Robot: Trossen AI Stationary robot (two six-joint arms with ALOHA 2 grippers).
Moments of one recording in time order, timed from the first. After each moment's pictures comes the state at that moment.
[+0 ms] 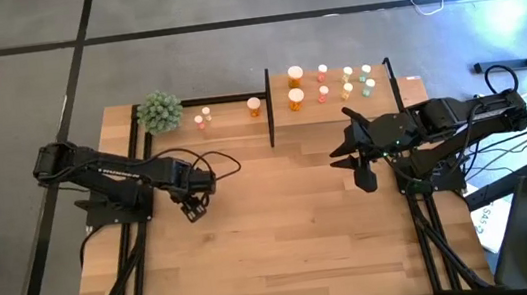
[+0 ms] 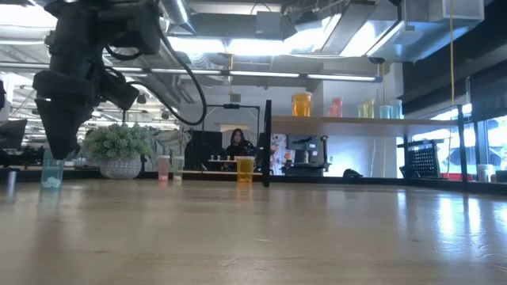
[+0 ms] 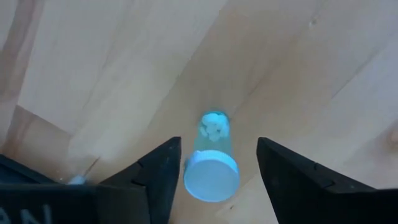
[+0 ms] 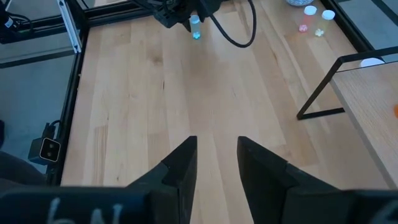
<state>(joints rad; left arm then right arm) -0.06 1.31 0.74 -0.93 -0.05 -0.68 0.21 1.10 1.28 -0.88 0.19 0.33</state>
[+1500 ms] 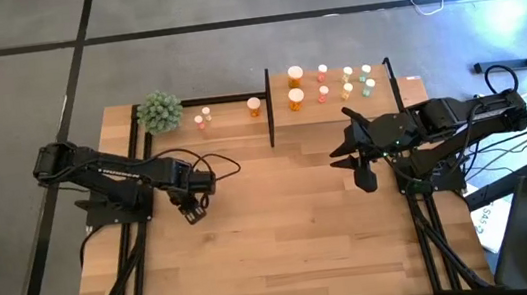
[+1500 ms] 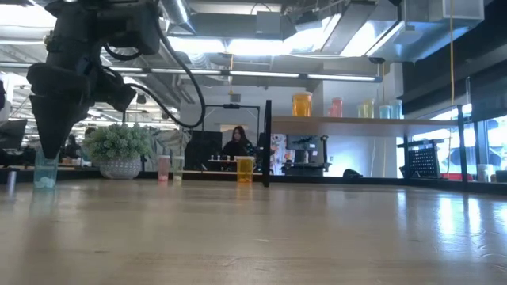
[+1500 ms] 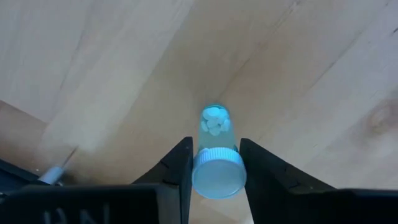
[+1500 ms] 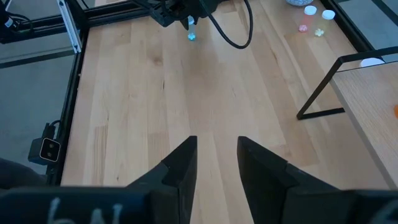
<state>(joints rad) -0.06 1.31 0.74 -0.93 0.02 -0.70 0.21 1.10 1.28 -0.88 0.19 0.33</state>
